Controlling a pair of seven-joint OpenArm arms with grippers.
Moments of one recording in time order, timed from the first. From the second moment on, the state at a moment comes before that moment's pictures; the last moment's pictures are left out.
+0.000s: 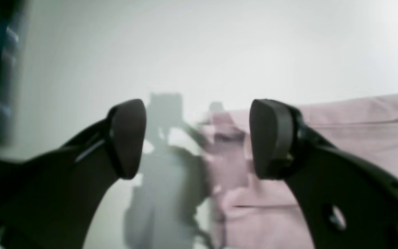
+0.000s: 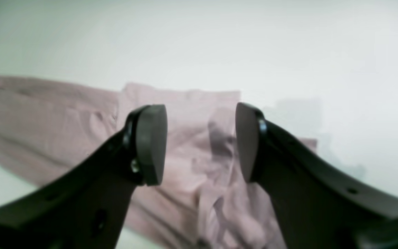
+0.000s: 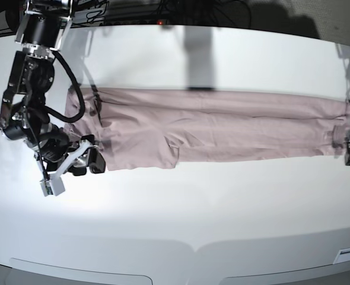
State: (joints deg) left arm -4.0 -35.6 -16.7 74.3 -21.6 -25.1 33.1; right arm 4.8 14.1 18.1 97.8 34.9 34.2 -63.0
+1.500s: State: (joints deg) left arm -6.2 -34.8 -16.9 43.2 -23.7 -38.9 19.1; right arm 4.9 13.8 29.4 113.4 60.2 34.7 -81.9
